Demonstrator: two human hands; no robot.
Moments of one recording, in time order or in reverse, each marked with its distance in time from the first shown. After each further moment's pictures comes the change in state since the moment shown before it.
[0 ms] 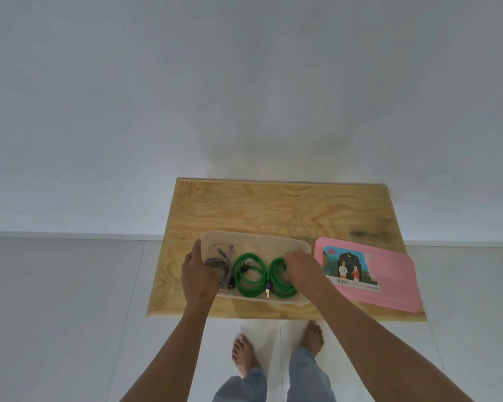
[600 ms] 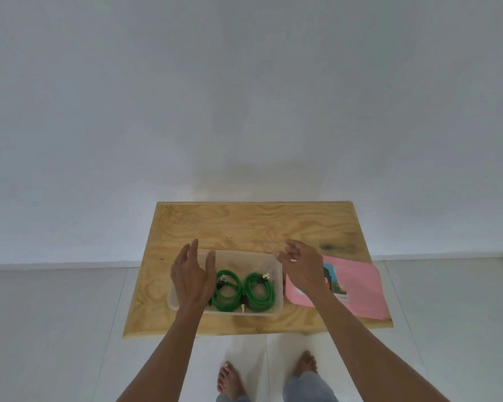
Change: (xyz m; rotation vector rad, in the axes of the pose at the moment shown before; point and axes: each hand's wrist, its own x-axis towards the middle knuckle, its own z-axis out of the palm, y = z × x) left_hand -0.020 0.056 0.007 0.052 0.107 0.245; right_hand -0.028 0.054 -0.029 1.059 0.434 0.171
